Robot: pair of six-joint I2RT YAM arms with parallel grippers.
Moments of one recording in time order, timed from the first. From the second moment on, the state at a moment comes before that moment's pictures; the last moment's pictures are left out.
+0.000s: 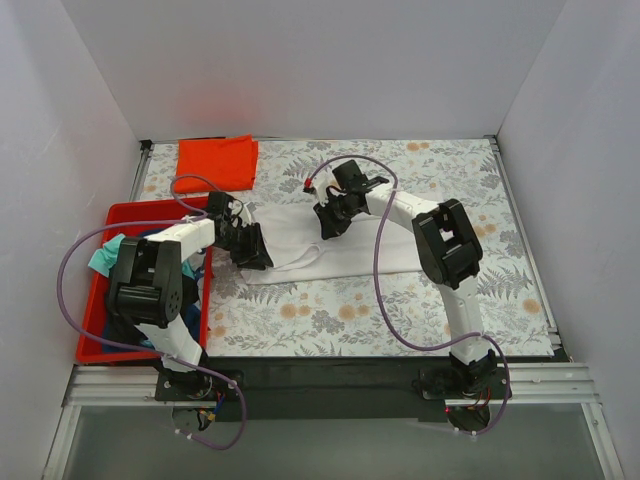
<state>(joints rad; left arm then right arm) -0.15 1.72 0.98 -0.48 0.54 -0.30 0.58 2.19 1.67 -0.51 -0.52 -0.32</state>
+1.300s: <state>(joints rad) -0.10 1.73 1.01 -0.10 0.68 -0.58 0.58 2.21 1.67 -0.53 -0.52 -0.37</state>
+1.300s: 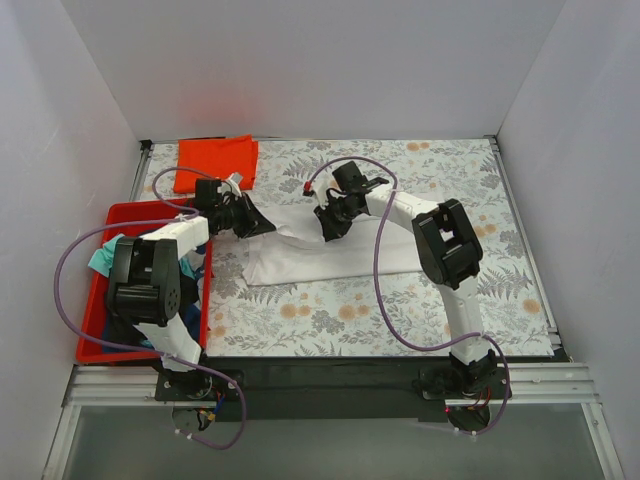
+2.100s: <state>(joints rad) -0.11 1.63 1.01 -0.12 0.50 -0.43 0.46 2.04 1.67 -0.70 -0.45 -0.42</state>
